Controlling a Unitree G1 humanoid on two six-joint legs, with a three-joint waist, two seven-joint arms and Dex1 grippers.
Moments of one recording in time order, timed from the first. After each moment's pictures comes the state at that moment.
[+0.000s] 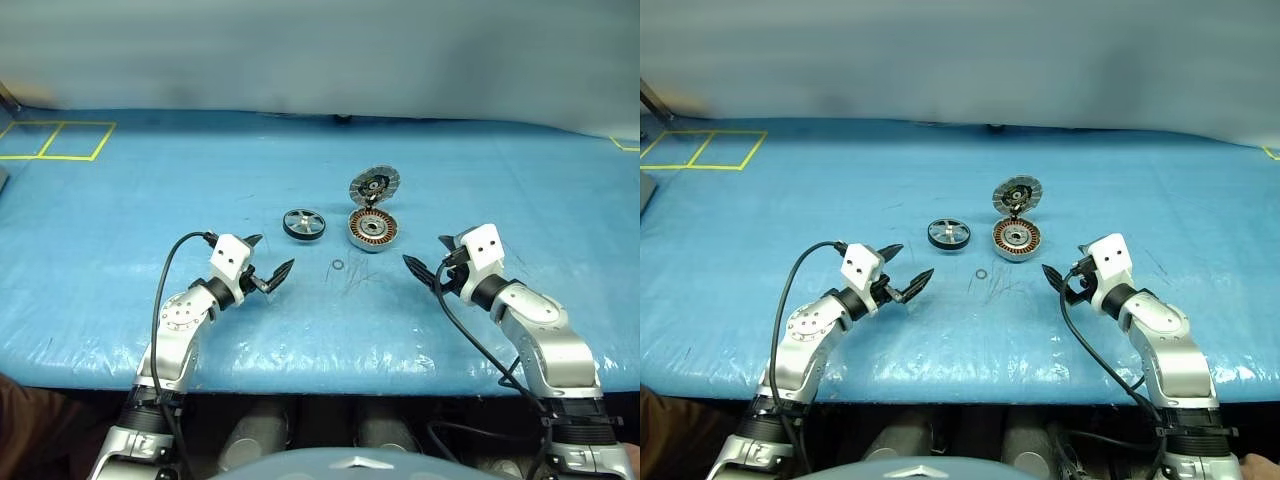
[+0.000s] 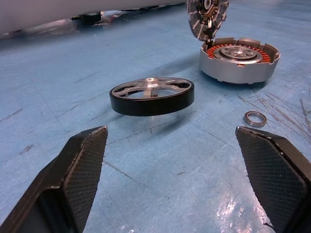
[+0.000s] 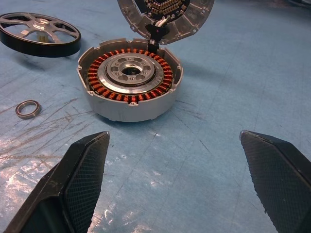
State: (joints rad) left arm -0.12 0.31 -0.08 0.00 -0.16 0.10 -0.57; right arm -0.07 -0.52 -0.13 -0.16 0.26 0.42 0.55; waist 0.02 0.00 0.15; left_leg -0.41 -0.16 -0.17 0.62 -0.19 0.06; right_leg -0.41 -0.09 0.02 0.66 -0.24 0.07
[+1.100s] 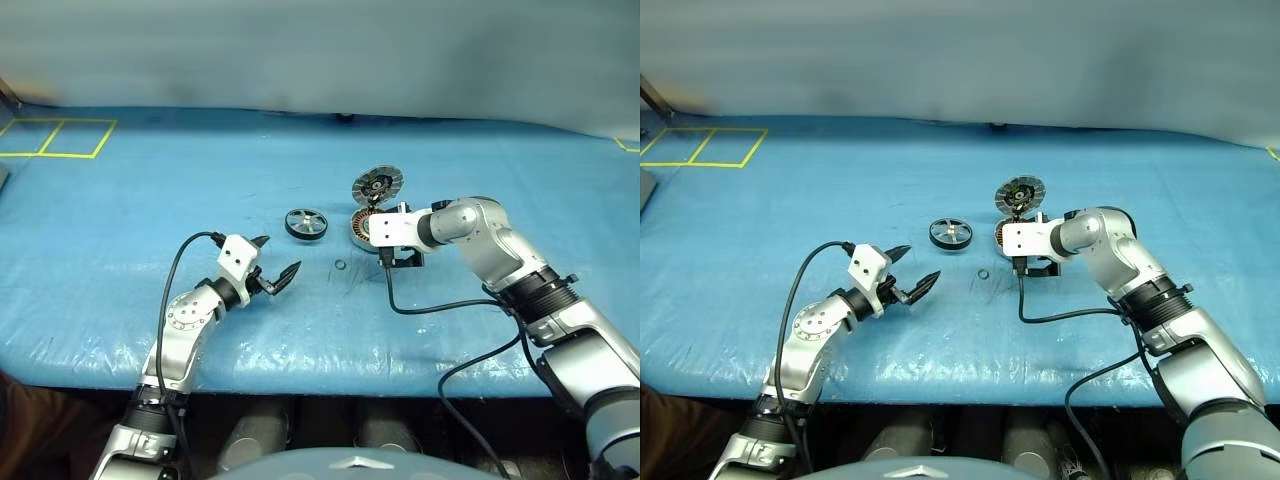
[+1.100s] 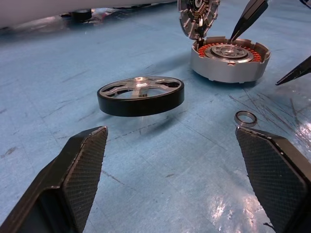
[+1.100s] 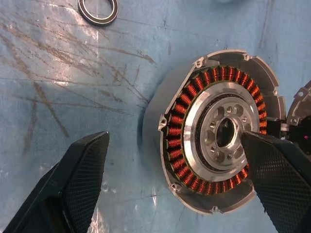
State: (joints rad) left arm -0.12 0.30 -0.11 -0.02 -0.16 0.12 -0.57; right arm -0.75 -0.69 0.53 0.28 -0.33 0.17 1.03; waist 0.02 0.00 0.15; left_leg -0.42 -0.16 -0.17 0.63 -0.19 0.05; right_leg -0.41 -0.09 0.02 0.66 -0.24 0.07
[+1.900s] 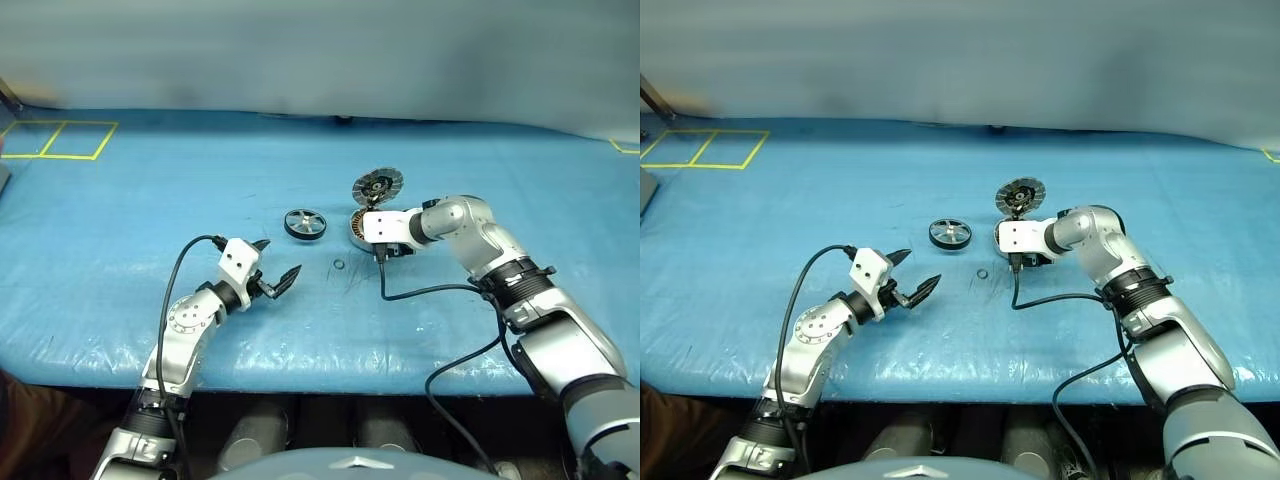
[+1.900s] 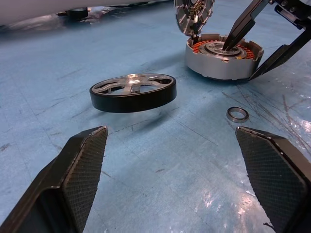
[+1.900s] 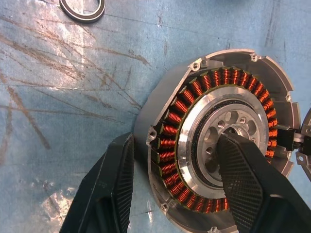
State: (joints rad) left arm -0.11 0.30 -0.13 -0.02 -0.16 0.12 -0.56; right arm -0.78 -0.61 0.49 0.47 -0.38 0.07 1.03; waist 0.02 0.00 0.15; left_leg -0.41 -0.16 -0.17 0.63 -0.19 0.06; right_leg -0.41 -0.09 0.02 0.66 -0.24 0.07
